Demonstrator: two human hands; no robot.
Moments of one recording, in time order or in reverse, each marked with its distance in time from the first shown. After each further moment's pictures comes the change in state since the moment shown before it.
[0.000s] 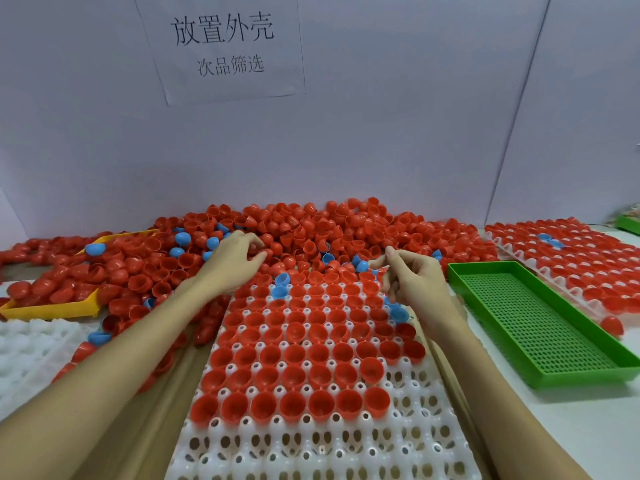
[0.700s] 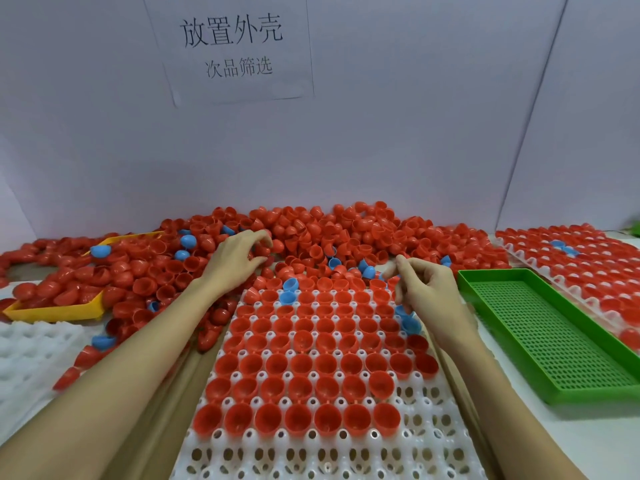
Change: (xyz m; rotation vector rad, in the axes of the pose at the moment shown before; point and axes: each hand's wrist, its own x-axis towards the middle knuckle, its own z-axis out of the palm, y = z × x) left_hand 0.027 -0.035 0.016 0.057 0.128 0.192; right_hand 0.001 0.005 -0.002 -0.133 0.046 -0.078
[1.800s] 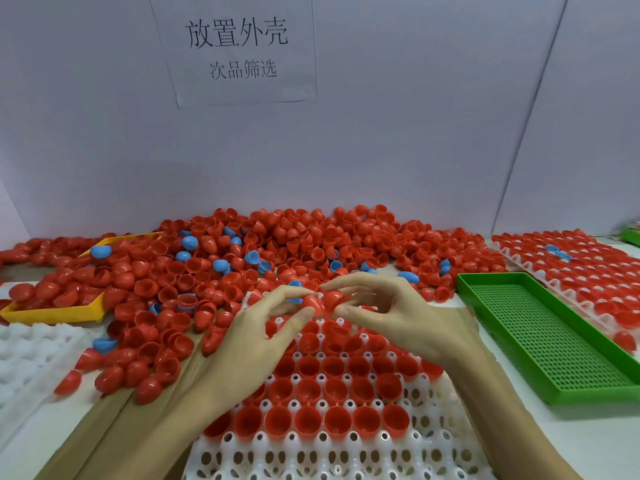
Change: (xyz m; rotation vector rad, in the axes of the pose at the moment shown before) left_hand -0.131 0.113 -0.036 -0.671 -0.023 -0.063; right_hand -0.025 -0.042 0.026 0.002 -0.608 -0.133
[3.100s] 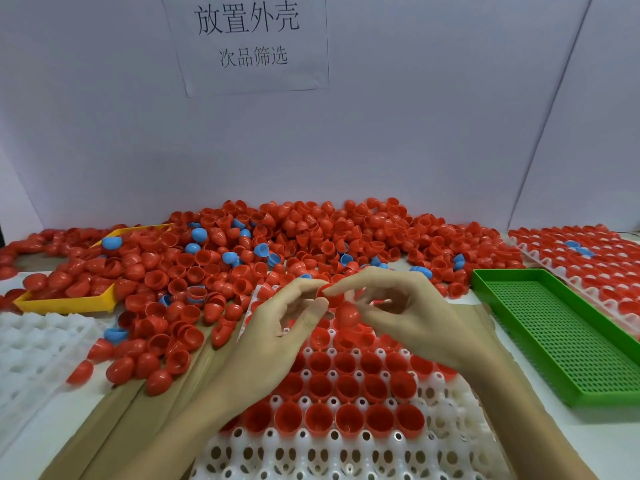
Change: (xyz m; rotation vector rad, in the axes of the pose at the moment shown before) left_hand -0.003 0.012 0.007 -0.222 -0.041 0.011; right_hand -0.003 -0.015 0.008 -0.074 0.018 -0.142
